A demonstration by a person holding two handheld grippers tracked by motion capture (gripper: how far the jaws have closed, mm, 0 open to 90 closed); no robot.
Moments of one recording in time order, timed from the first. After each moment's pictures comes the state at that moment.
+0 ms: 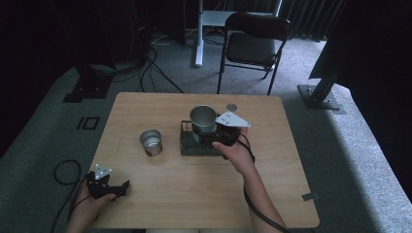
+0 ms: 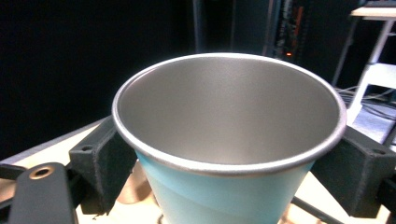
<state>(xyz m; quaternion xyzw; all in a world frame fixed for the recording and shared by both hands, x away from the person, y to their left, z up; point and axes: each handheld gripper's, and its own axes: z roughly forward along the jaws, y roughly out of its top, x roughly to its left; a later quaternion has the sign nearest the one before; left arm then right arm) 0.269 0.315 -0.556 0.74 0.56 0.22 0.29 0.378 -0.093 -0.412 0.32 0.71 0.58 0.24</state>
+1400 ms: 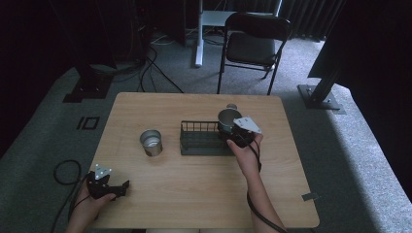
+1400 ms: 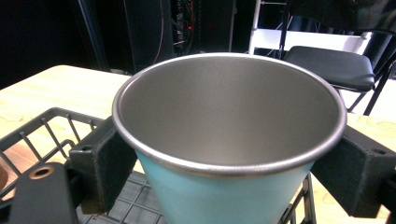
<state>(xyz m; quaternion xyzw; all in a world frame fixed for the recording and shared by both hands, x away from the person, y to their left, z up) 0.269 0.315 -0.556 0.74 0.56 0.22 0.29 0.403 -0.141 -0.467 0.47 0.66 0.48 0.34</state>
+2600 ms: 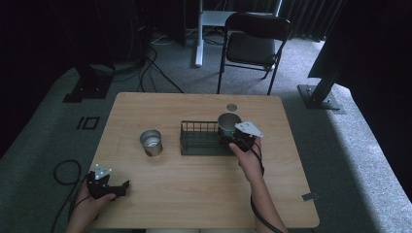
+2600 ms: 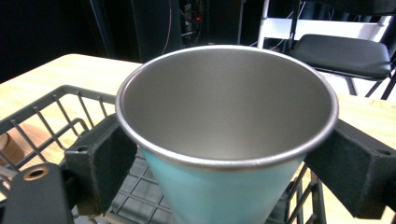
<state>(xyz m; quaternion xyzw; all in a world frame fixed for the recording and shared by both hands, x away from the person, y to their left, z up) 0.269 0.315 -0.556 0.74 0.56 0.22 0.29 0.394 -0.147 -0.477 0.47 0.67 0.49 0.31</state>
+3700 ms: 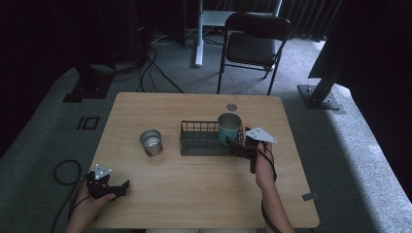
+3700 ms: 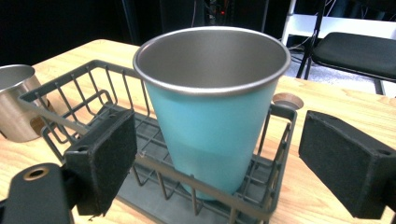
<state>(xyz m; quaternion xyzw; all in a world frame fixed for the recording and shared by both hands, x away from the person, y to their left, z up) 0.269 0.315 -0.556 0.74 0.56 0.22 0.29 0.370 -0.181 -0.473 0.43 0.70 0.49 0.28</state>
